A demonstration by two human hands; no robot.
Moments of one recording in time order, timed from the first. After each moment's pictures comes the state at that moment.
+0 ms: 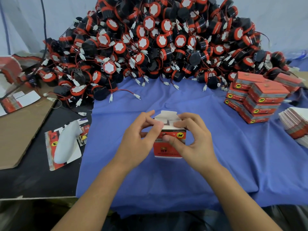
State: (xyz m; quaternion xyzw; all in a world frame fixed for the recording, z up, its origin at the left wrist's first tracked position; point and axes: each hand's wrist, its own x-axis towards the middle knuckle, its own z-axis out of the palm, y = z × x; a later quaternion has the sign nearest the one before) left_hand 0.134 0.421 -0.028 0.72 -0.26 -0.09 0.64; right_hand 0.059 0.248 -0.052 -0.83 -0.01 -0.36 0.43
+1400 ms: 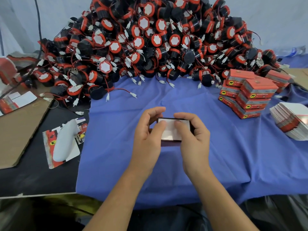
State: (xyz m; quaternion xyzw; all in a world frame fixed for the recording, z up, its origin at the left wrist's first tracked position) left_hand 0.088 0.394 -0.012 0.61 -0.19 -0.06 0.76; right_hand 0.039 0.296 -0.016 -0.62 0.16 -0.35 0.68
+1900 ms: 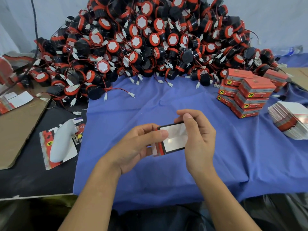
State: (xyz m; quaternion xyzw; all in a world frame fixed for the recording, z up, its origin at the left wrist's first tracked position) left_hand 0.117 0.429 -0.004 0.59 -0.22 -0.39 0.68; right_hand 0.034 0.293 -0.004 -0.63 0.13 -0.39 0.66
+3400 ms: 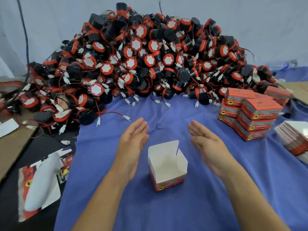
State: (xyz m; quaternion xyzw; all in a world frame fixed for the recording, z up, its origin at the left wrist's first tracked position) left_hand 0.193 0.372 -0.033 0.58 -0.08 -0.17 0.80; right_hand 0.089 0.165 -0.042 -0.65 0.22 -0.15 0.71
